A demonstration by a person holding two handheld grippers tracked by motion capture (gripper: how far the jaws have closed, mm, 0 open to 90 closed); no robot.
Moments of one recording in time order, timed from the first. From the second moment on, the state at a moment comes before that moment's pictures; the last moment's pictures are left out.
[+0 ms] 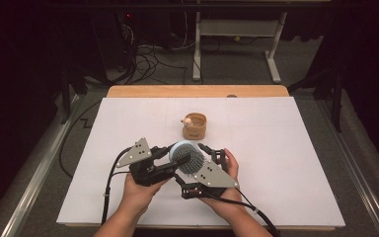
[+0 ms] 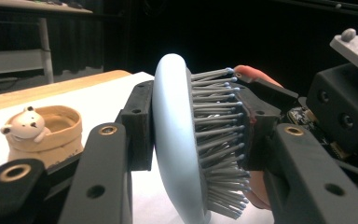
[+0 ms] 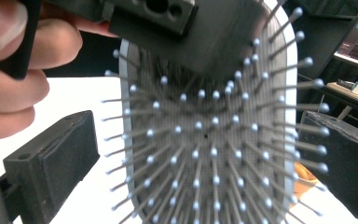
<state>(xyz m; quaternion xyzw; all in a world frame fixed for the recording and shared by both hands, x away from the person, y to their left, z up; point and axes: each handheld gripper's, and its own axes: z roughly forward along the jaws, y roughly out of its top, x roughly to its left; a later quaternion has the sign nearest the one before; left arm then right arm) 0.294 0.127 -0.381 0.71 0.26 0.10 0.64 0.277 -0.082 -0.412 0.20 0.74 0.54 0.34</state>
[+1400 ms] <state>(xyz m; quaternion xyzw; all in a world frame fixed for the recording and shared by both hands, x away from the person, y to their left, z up) 0.297 0.170 -0.371 0.70 0.27 0.20 0.63 0.298 -0.154 -0.426 0.28 0.74 0.52 0.32</state>
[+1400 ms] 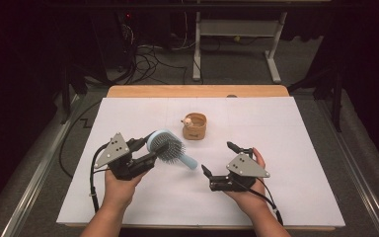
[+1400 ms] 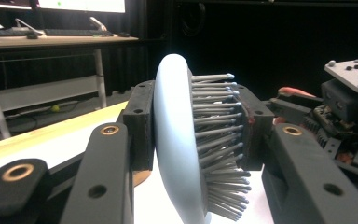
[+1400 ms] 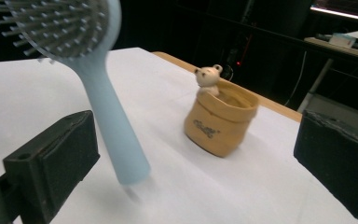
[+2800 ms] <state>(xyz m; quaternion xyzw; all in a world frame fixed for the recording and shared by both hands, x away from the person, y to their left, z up) 0.297 0.223 -0.366 0.66 0.33 0.27 0.62 0.294 -0.263 -0.450 0.40 0.69 0.50 0.34</state>
